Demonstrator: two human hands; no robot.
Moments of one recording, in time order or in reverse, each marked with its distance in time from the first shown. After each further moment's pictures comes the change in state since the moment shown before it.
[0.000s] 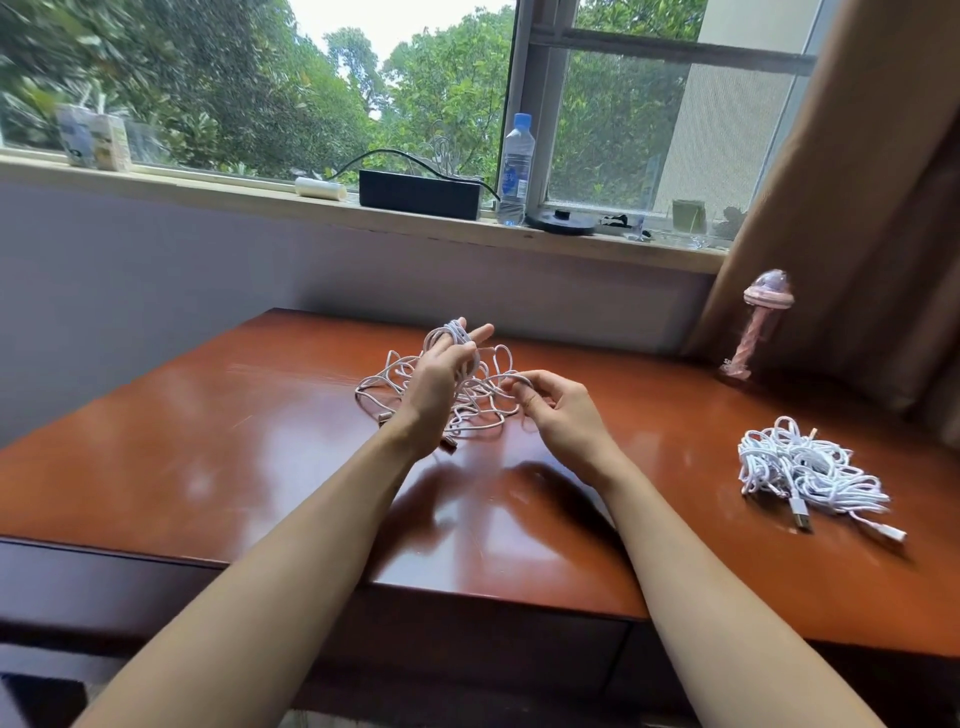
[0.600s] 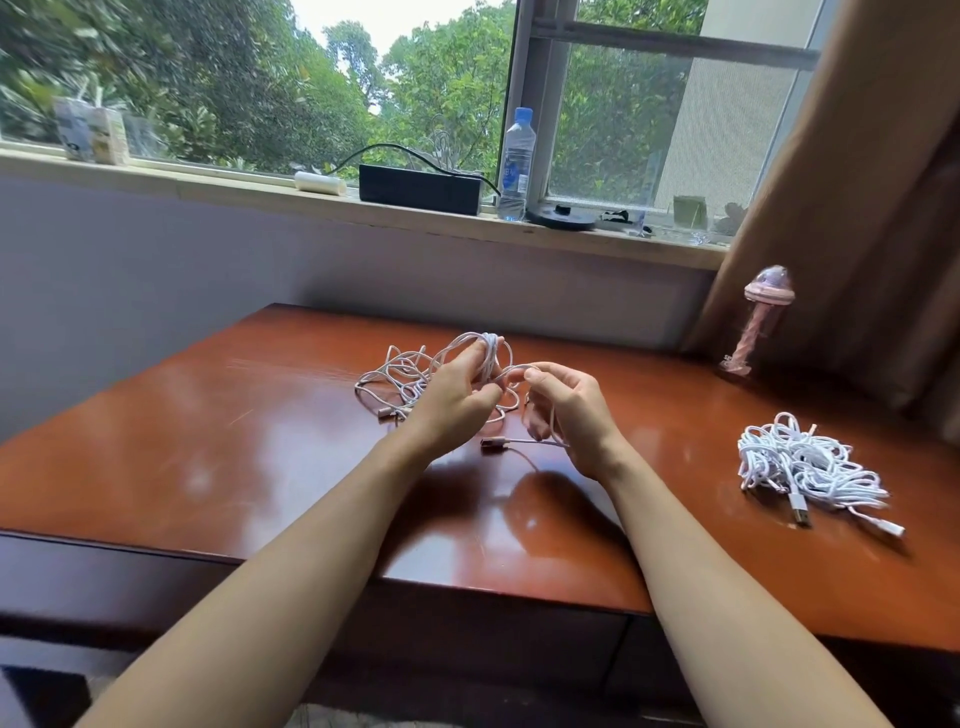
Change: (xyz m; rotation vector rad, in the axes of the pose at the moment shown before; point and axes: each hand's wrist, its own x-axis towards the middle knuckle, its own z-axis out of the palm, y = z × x) left_hand -0.009 -0.013 0.002 0.679 -0.112 0.276; right_hand 0.000 -0.008 -0.005 0.295 -0.015 0.133
